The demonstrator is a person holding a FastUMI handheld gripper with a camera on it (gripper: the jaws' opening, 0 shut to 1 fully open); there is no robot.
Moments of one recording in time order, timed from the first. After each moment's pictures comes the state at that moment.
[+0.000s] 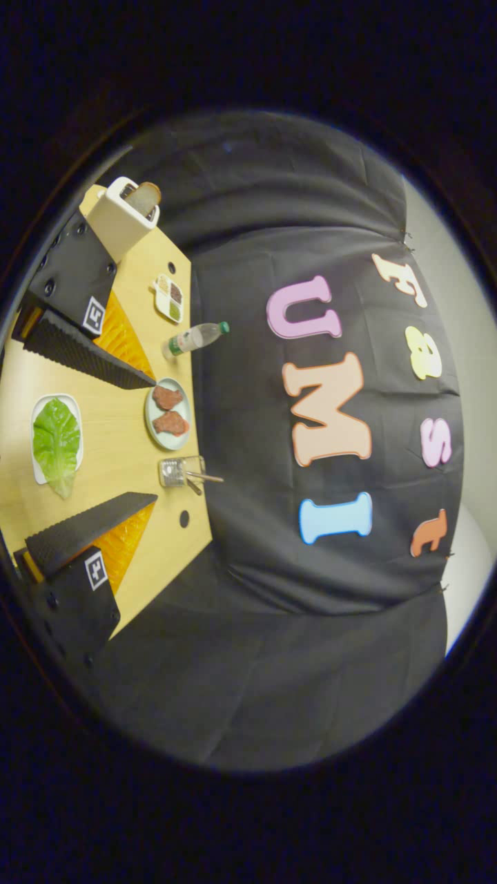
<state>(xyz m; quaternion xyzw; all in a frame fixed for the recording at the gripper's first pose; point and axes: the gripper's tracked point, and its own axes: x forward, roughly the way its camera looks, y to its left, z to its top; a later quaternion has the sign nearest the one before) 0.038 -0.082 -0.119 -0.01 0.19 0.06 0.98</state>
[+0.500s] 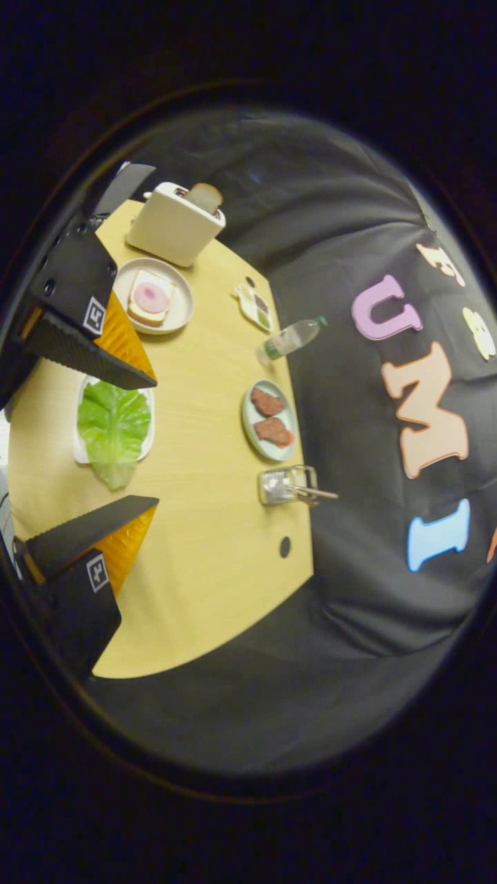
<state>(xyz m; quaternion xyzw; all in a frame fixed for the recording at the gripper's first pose) 0.037 -0.135 -0.251 -0.01 0.41 0.14 0.90</state>
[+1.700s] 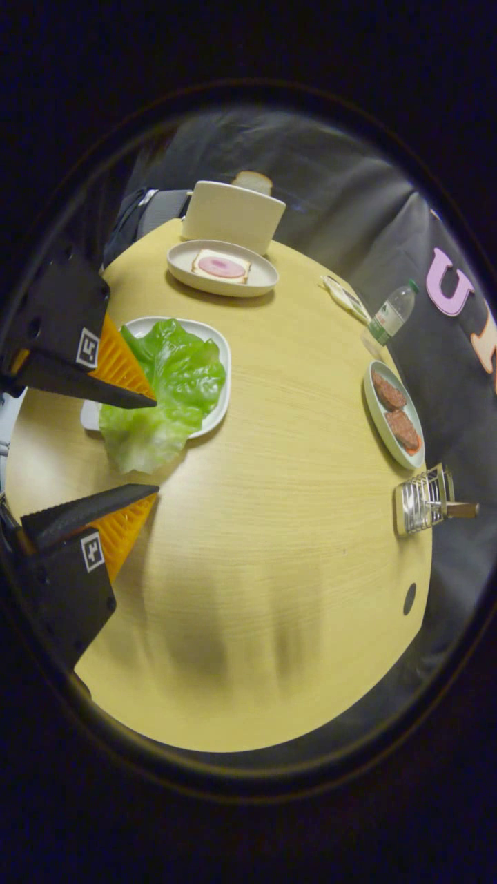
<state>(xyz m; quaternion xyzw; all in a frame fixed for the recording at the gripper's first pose) 0.047 -0.148 -0.380 0.00 0.59 0.21 0.78</state>
